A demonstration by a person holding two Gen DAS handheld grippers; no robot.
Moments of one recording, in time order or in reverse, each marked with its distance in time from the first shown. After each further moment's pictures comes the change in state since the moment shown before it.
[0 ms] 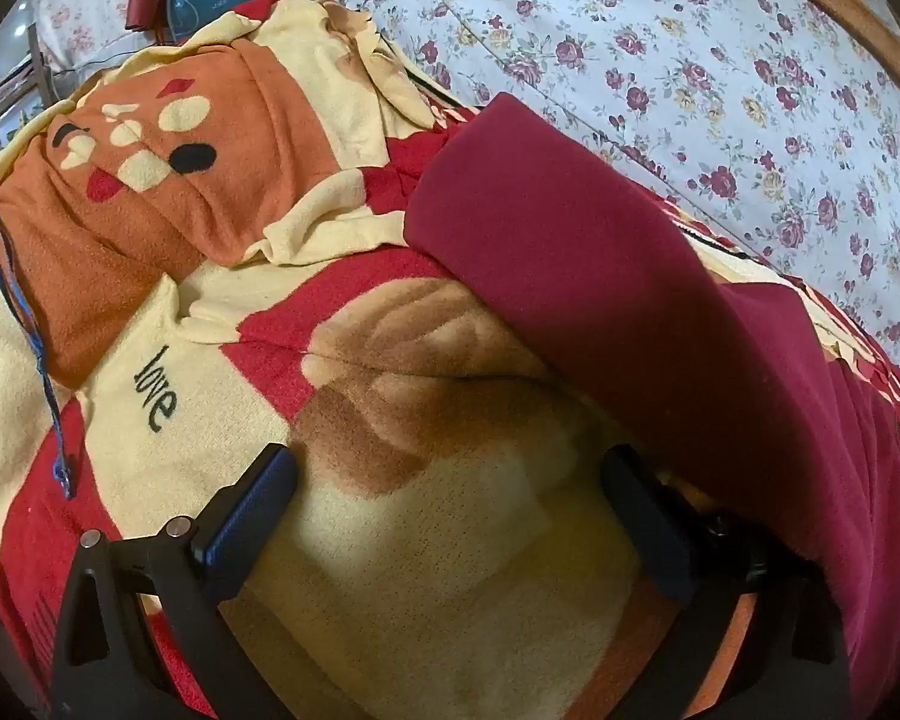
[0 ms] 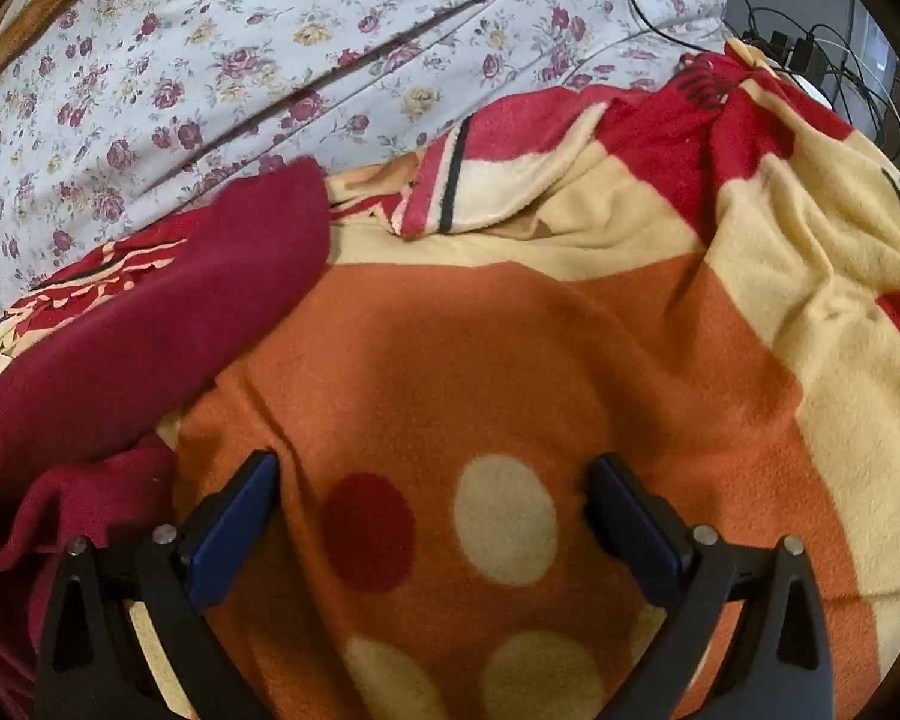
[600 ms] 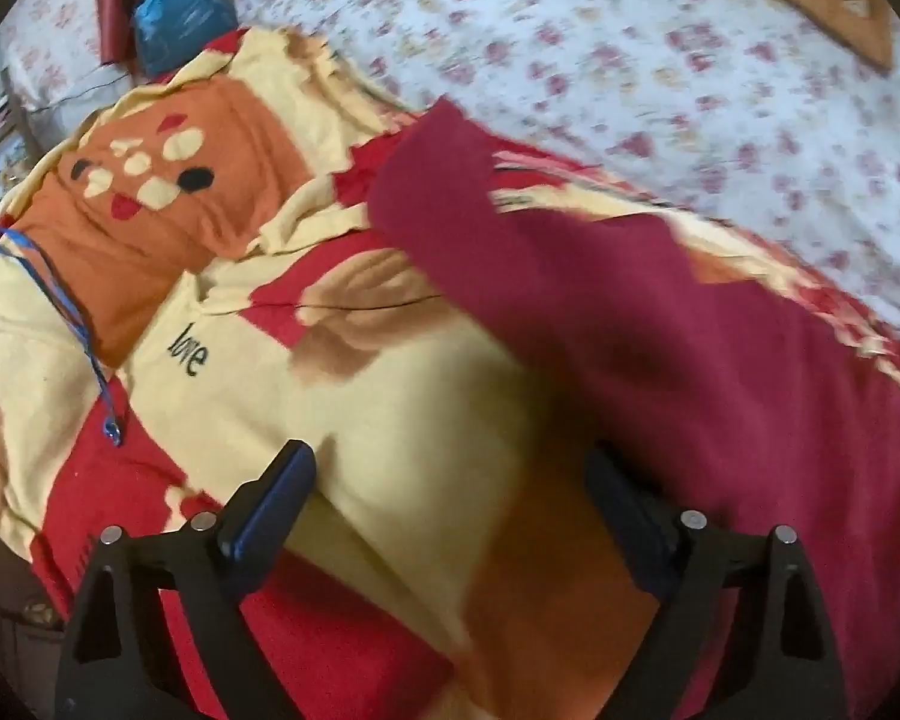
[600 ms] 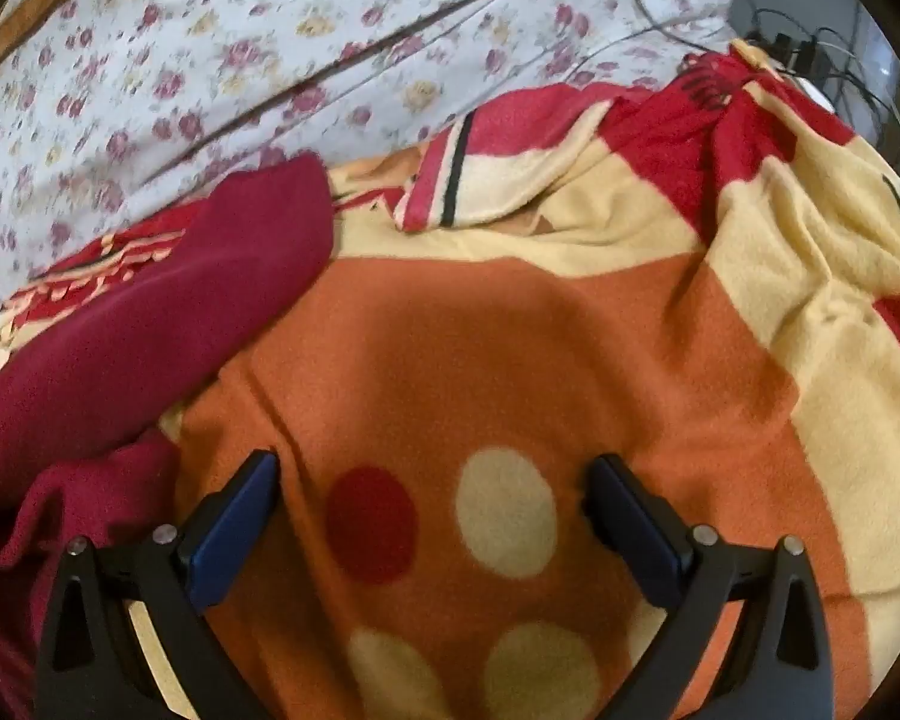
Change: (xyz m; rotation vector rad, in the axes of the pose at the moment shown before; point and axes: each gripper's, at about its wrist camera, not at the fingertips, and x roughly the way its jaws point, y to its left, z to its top) left arm -0.059 -0.018 -0.037 0.105 -0.004 -0.065; right arm -0.003 0.003 0.002 -0.024 0.055 -0.005
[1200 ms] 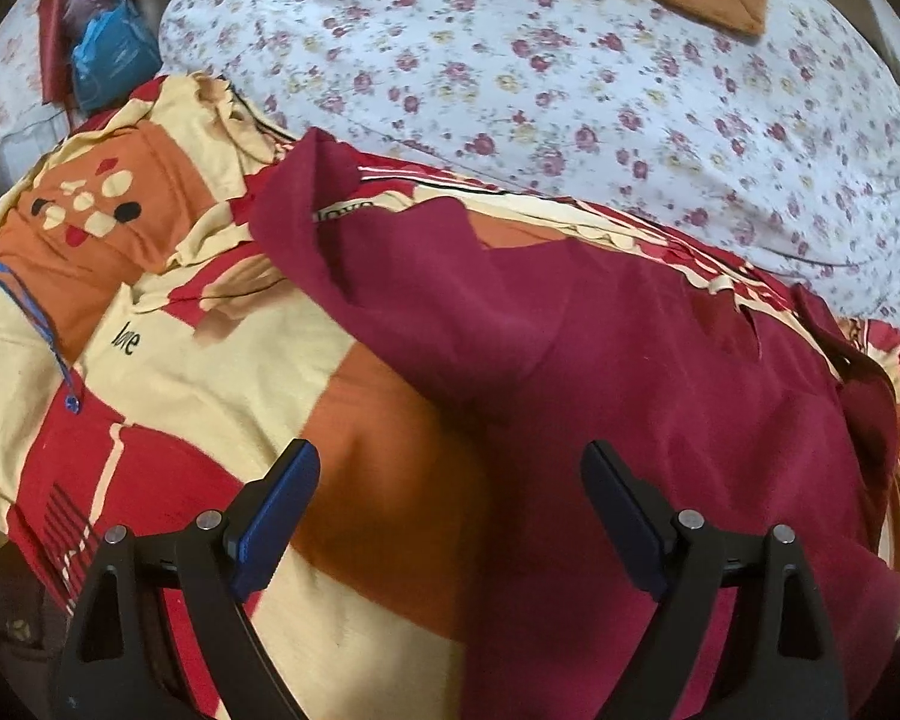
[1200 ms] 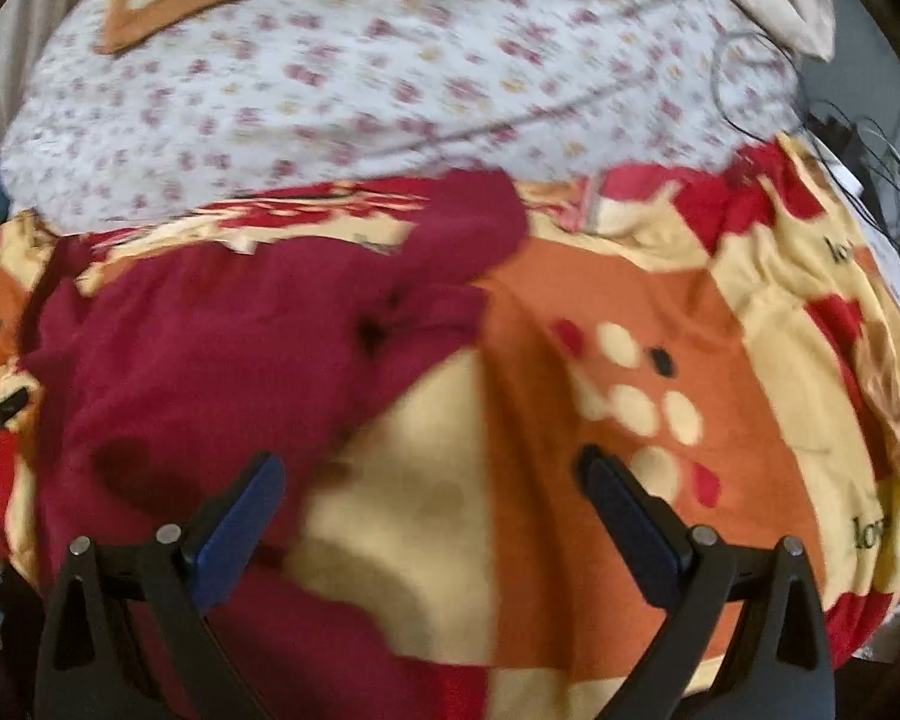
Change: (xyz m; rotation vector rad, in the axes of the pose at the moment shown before) left arm -0.057 -0.058 -0.031 0.110 -0.014 -0.131; right arm -0.160 0.080 -0.073 -0.184 -0.028 0.162
